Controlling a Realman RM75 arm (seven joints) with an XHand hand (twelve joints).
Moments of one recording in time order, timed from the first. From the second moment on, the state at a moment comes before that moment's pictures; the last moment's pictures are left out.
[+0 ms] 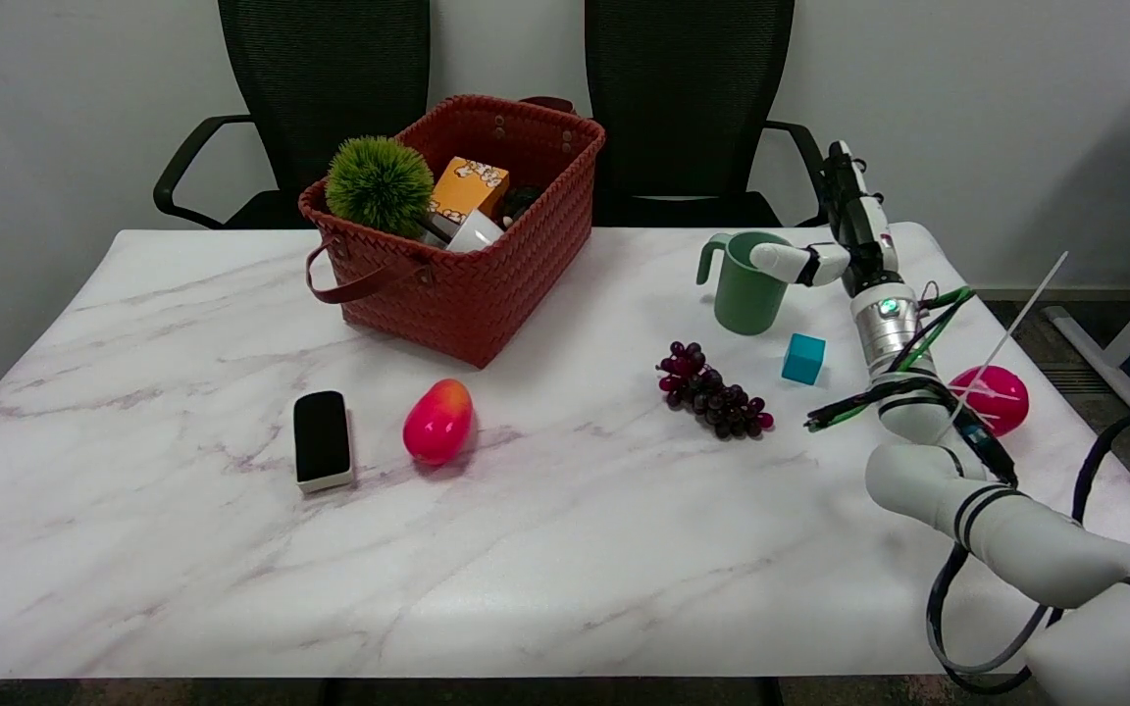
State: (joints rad) arm 0.42 -1.08 -1.83 0.61 0.75 0.81 1.25
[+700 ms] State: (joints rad) arm 0.48 -1.09 -1.84 0.50 0.81 0.71 1.17
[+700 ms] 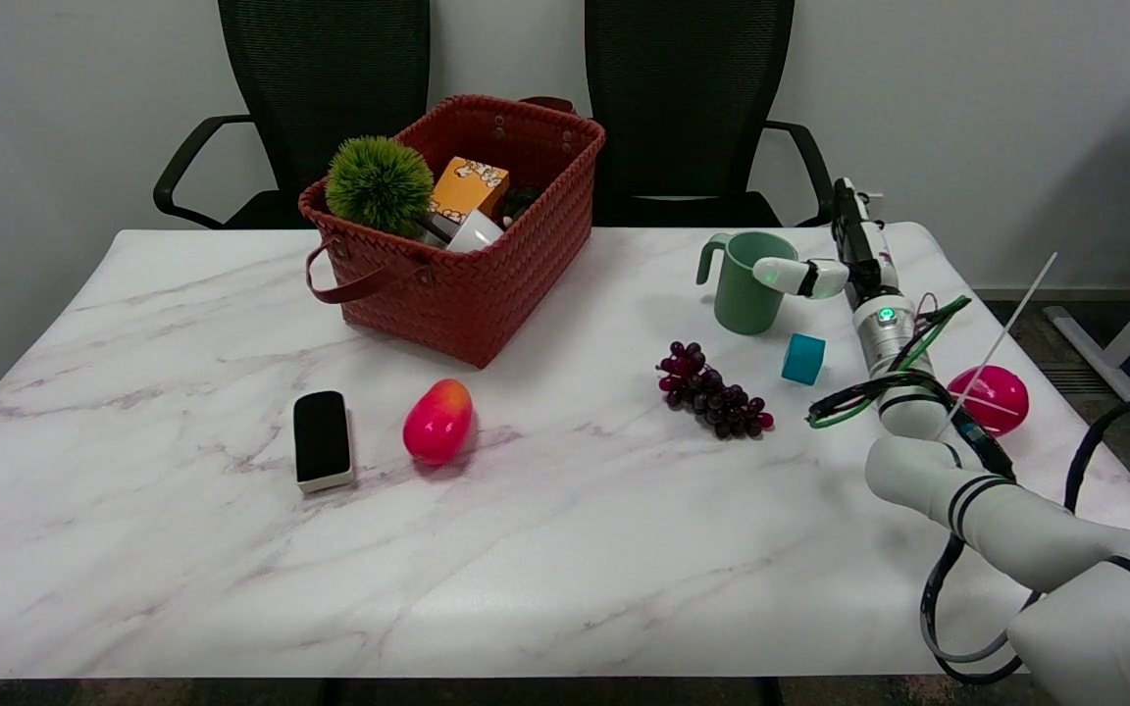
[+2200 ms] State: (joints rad) arm 0.49 -1.10 -1.86 0.52 0.81 0.56 1.08
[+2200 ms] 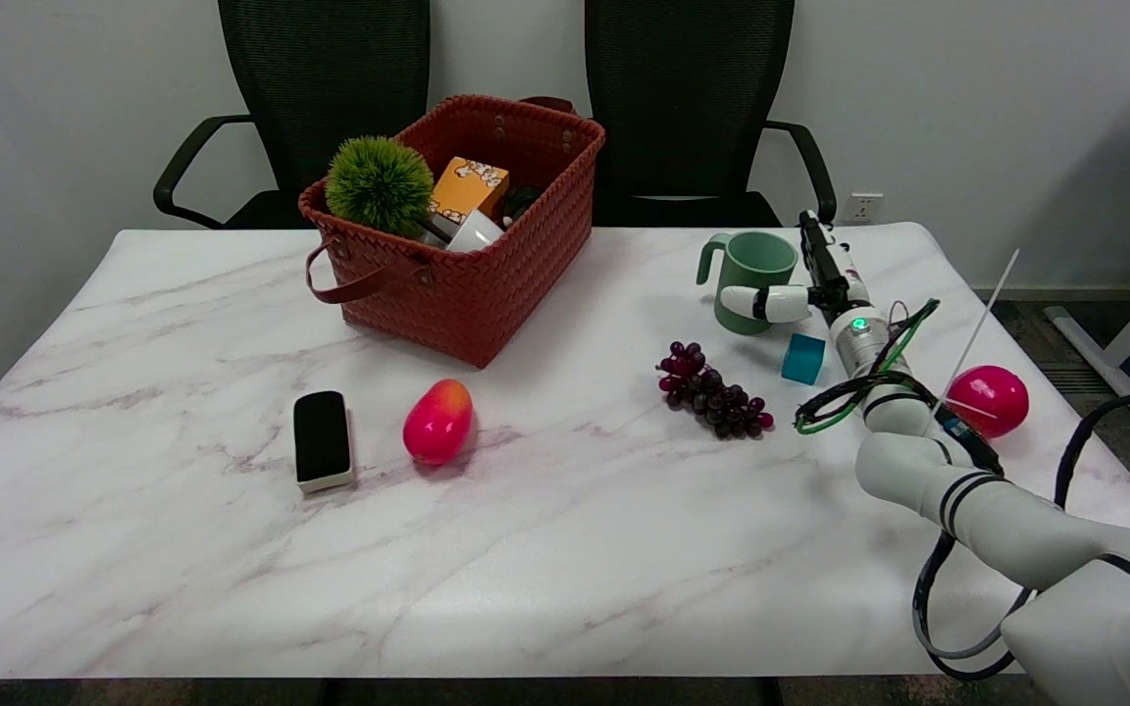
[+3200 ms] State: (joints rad) arm 0.48 -1.10 -1.85 0.53 0.82 0.55 1.07
